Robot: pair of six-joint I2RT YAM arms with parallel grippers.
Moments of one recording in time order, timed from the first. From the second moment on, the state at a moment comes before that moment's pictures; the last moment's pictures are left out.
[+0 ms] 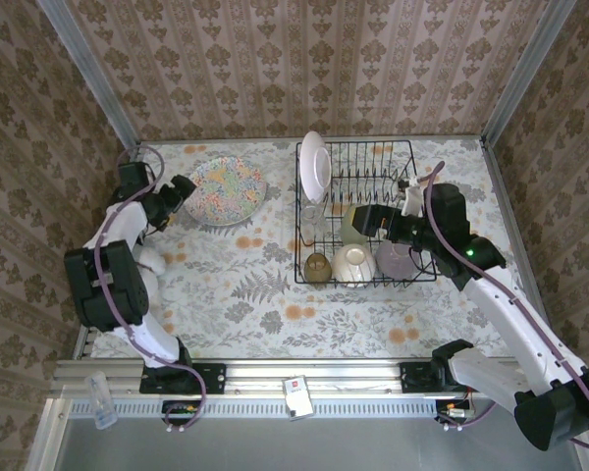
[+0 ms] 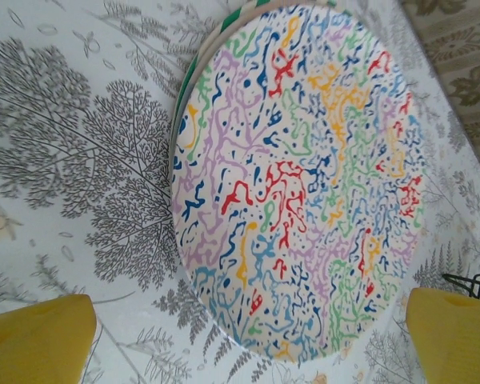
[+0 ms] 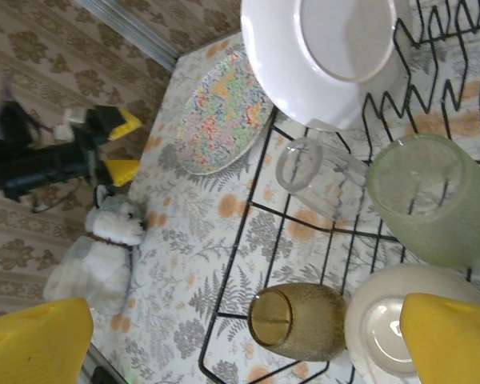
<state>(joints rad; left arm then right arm) 0.15 1.64 1.15 -0.40 0.33 -0.64 0.32 0.99 0.94 -0.46 -0.38 0.57</state>
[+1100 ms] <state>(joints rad) -0.11 1.08 0.82 -0.36 0.49 -0.52 0.70 1.69 1.63 -0.71 0.45 0.47</state>
